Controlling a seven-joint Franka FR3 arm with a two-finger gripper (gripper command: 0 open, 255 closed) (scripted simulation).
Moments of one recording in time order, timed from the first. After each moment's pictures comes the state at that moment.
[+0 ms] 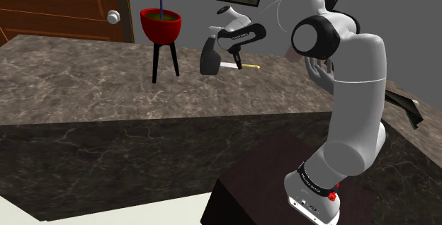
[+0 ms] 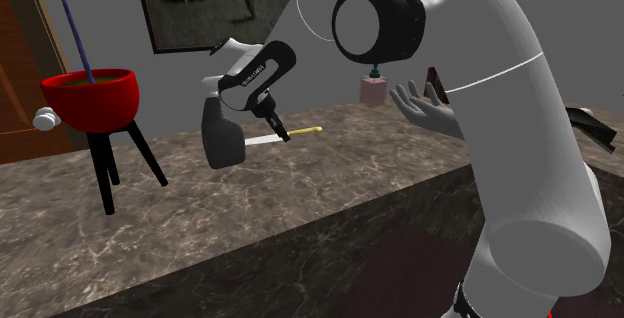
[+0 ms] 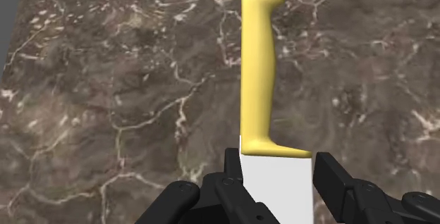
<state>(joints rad) -0.08 0.58 -0.13 -1.54 -0.50 1.96 -0.91</state>
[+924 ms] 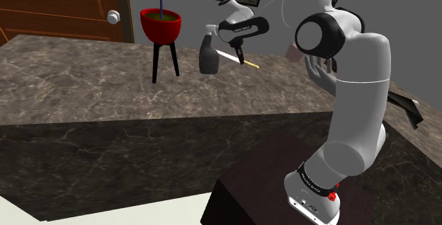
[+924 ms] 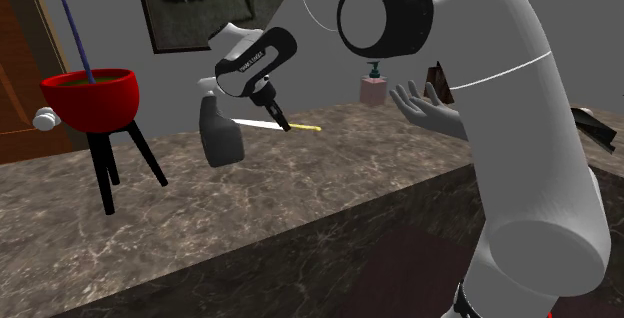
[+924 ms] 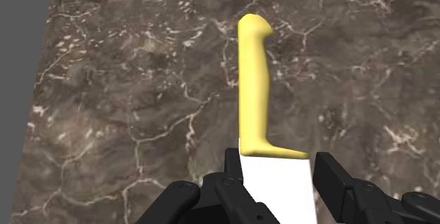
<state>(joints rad) -0.08 0.54 -0.13 -1.50 -0.49 1.89 -0.95</state>
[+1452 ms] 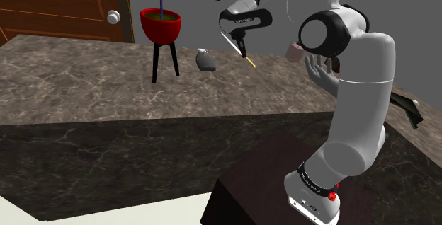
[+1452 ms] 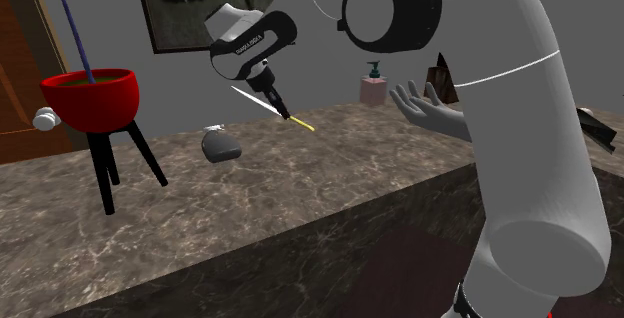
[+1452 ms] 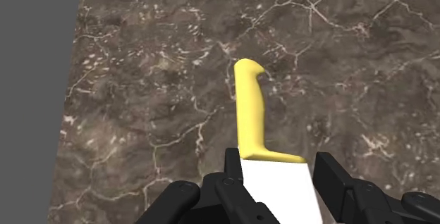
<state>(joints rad) -0.07 0.51 -0.13 -1.45 -0.48 1.81 -0.99</state>
